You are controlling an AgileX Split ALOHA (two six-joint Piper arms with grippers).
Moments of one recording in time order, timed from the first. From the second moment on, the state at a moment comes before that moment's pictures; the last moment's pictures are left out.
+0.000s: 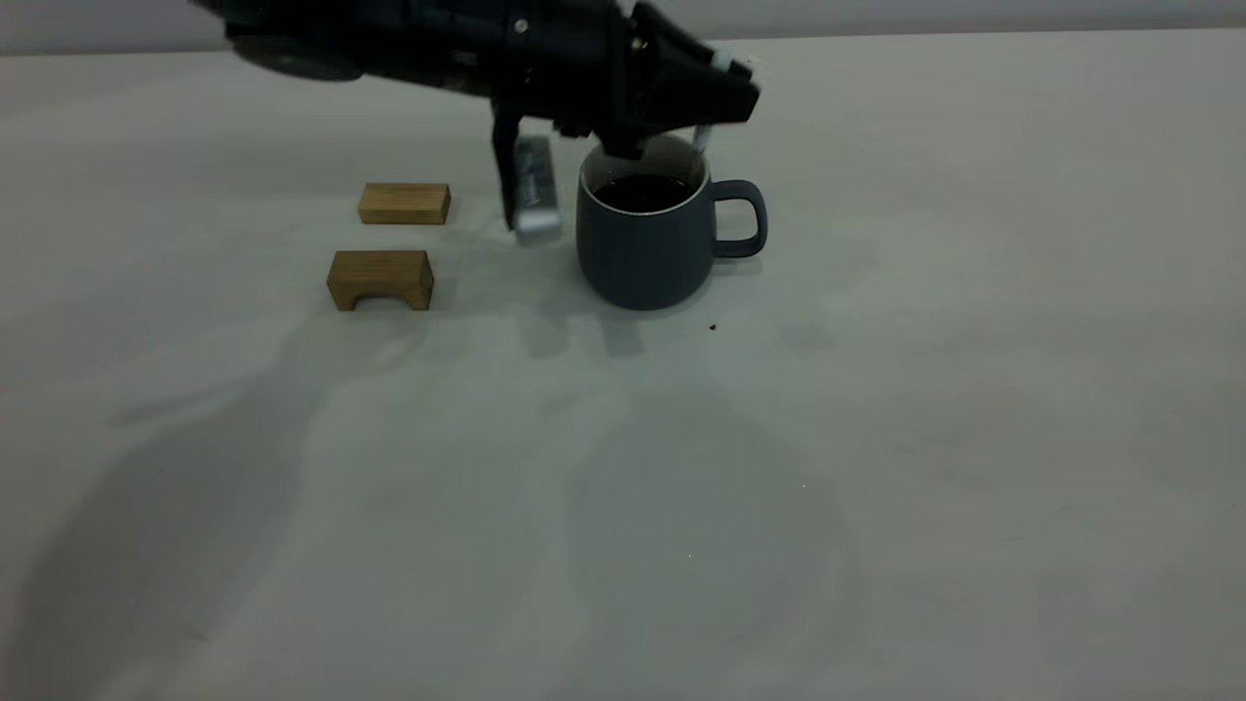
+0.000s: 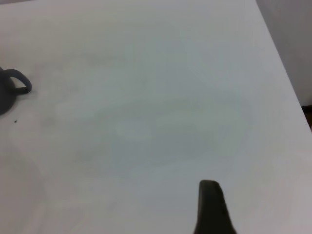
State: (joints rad) left arm -0.30 2.55 -1.59 -1.70 0.88 -0.81; right arm 0.02 0.02 -0.47 -0.10 1.13 0.13
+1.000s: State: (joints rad) left arm -0.30 2.56 -1.60 -1.58 0.90 -0.83; right arm 0.02 0.02 -0.47 -0.10 1.13 0.13
